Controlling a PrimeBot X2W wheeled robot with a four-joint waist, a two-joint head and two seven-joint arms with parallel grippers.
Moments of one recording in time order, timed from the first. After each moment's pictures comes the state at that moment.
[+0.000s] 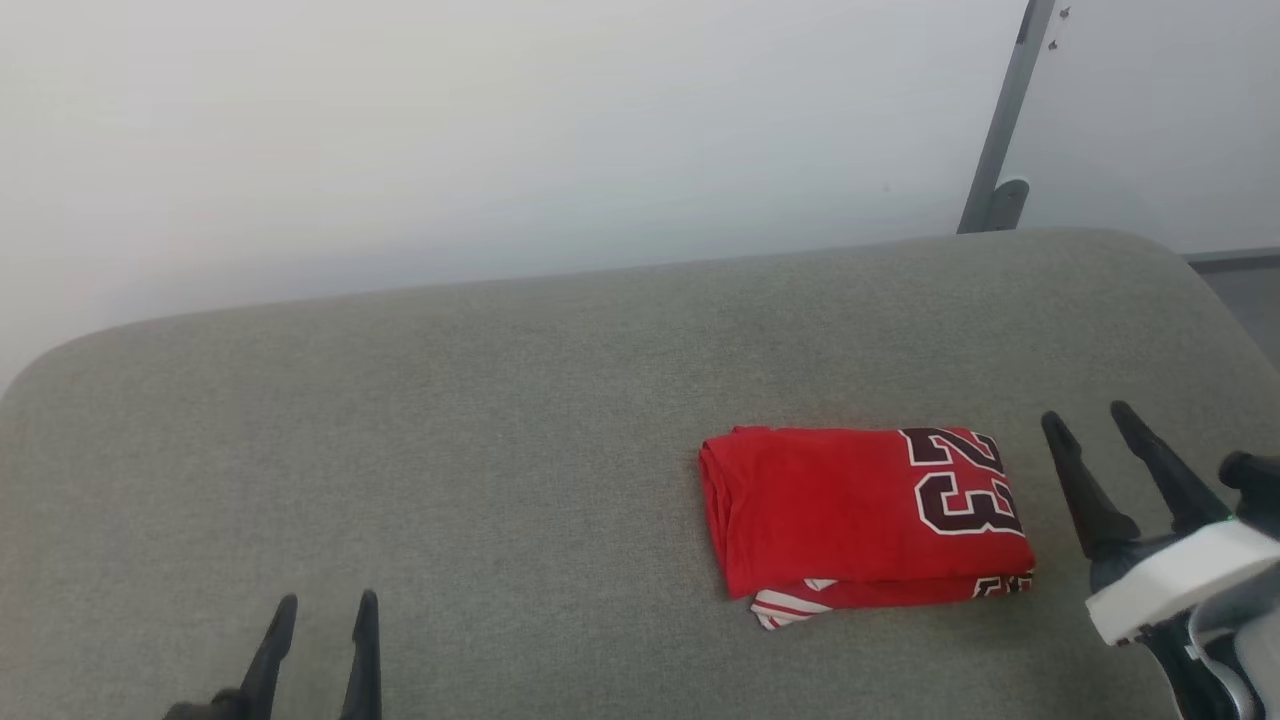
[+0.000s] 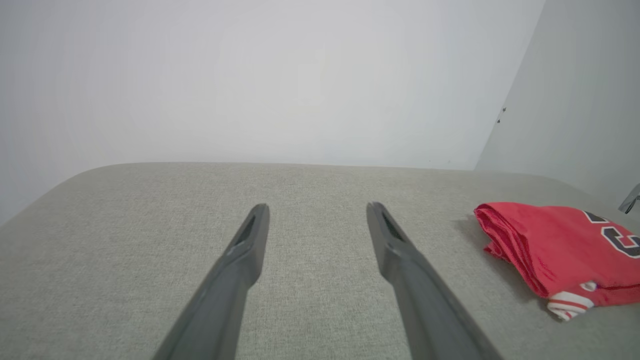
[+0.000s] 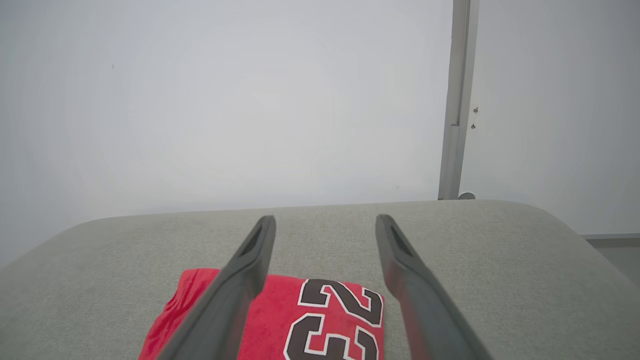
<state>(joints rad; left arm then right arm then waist) 0.21 0.09 0.09 0.06 -0.22 -0.13 -0.26 -0.20 -0.51 0.30 0.31 0.72 0.13 -0.26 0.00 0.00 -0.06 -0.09</state>
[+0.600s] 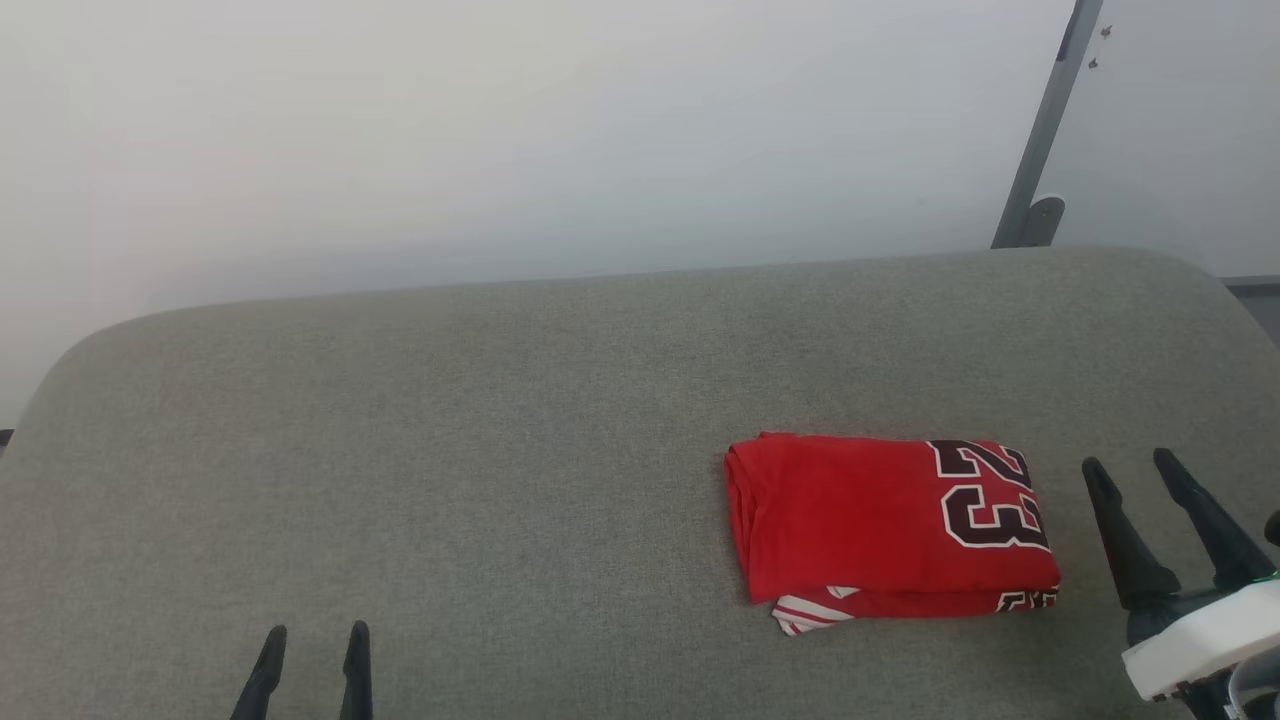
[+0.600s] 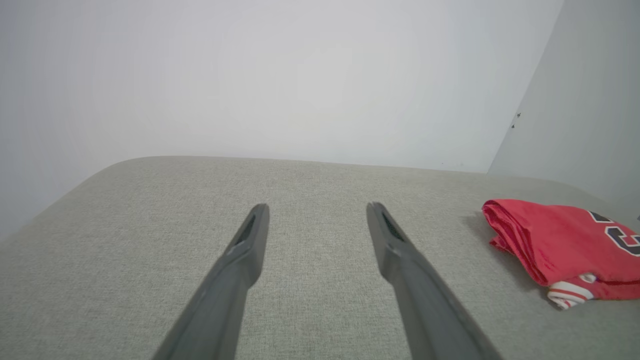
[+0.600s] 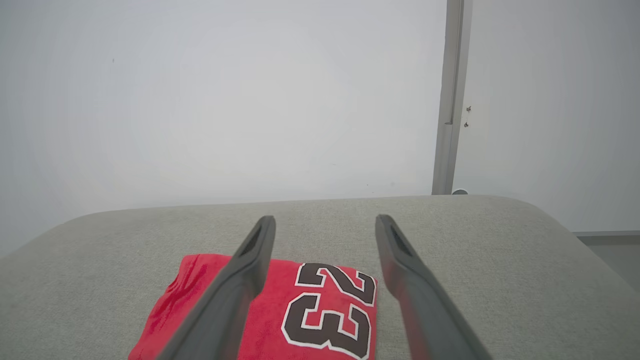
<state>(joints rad) 0.30 0.07 0.10 -0.03 -0.22 -0.13 -0.26 -0.05 -0.51 0.19 0.21 0.68 0.13 -0.26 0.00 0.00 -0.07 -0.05</state>
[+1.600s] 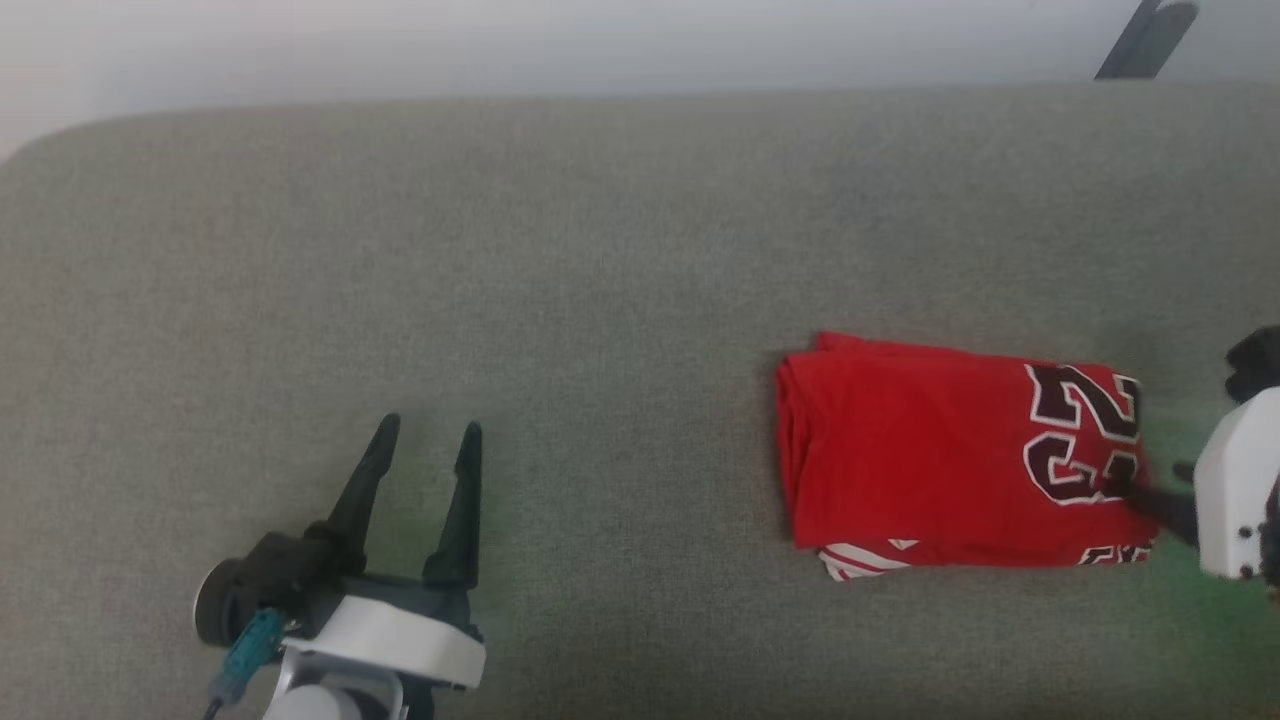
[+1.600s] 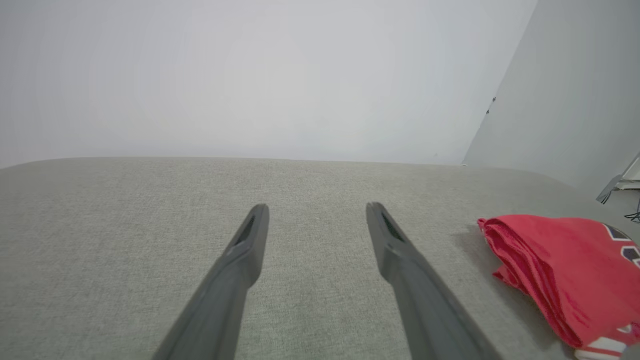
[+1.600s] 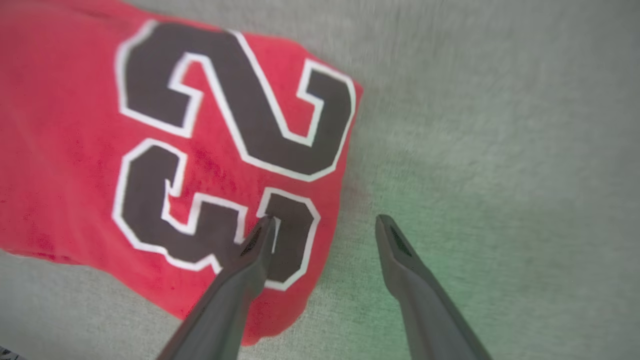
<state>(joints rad) -0.05 0.07 -0.05 0.07 -0.21 -0.13 -0.26 -0.45 -0.75 0.45 0.39 0.94 0.13 0.60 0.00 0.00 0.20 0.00</state>
